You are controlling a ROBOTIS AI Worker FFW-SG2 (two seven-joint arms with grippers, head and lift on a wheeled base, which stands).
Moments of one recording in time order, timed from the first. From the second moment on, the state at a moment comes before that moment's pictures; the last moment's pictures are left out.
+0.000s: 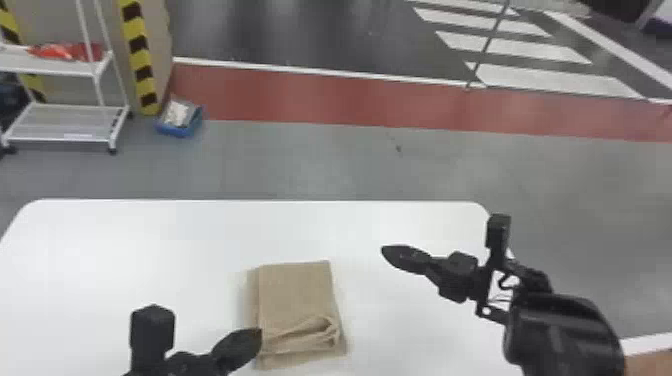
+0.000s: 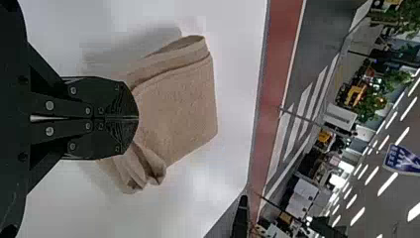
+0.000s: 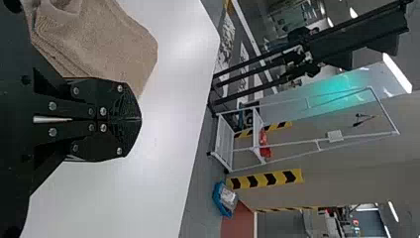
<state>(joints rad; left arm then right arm) 0.30 0.13 -0.25 -1.74 0.23 0.45 -0.42 -0.12 -0.13 -0.43 -1.30 0.16 0.24 1.22</state>
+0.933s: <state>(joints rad) 0.28 0.15 -0.40 -1.58 0.17 0.16 -0.35 0.08 -0.23 -0.64 -1.14 0.03 -0.16 1.14</state>
